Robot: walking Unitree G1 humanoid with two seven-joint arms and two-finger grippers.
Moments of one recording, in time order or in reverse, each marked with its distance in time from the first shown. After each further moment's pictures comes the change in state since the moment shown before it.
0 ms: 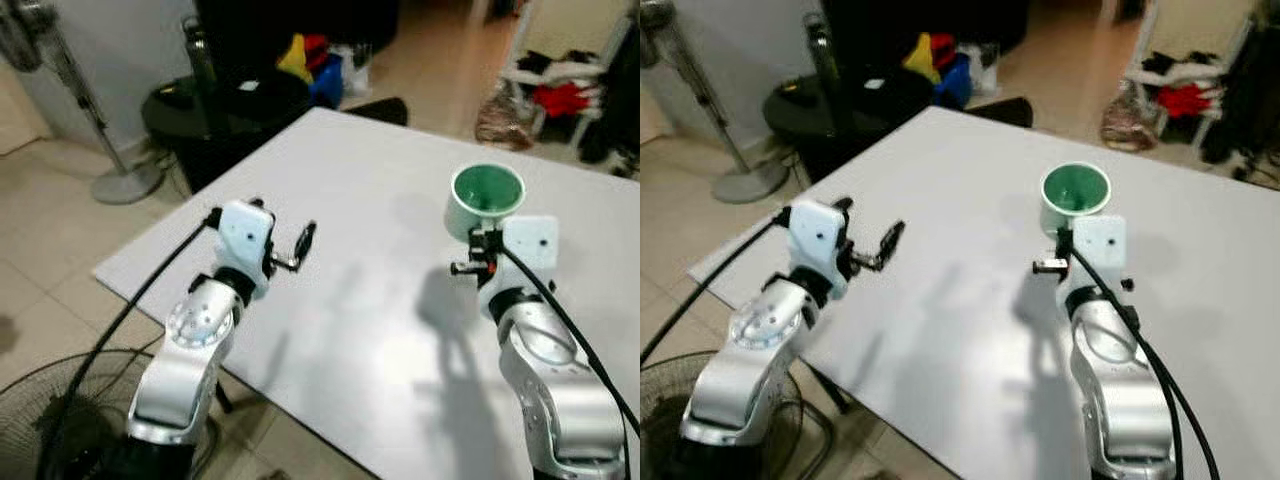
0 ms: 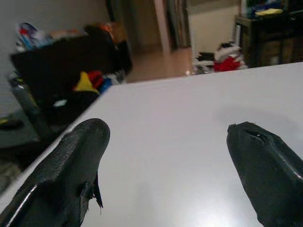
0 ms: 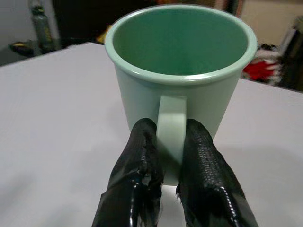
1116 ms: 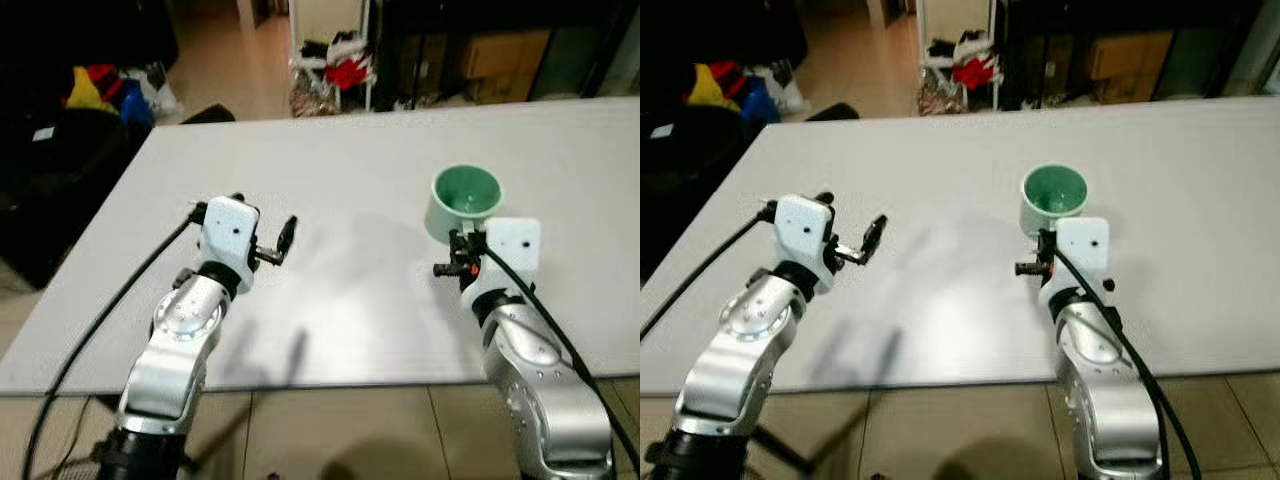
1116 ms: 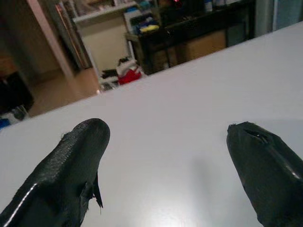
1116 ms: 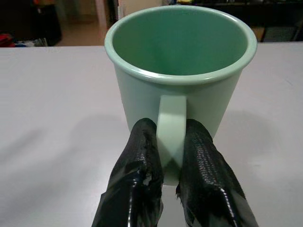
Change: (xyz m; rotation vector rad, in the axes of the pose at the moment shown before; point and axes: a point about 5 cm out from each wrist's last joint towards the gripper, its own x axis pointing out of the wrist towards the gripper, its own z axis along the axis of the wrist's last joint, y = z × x) left arm 0.002 0.008 -0.006 0.006 0.026 0.041; right arm -0.003 0.007 -0.002 0.024 0.009 0.044
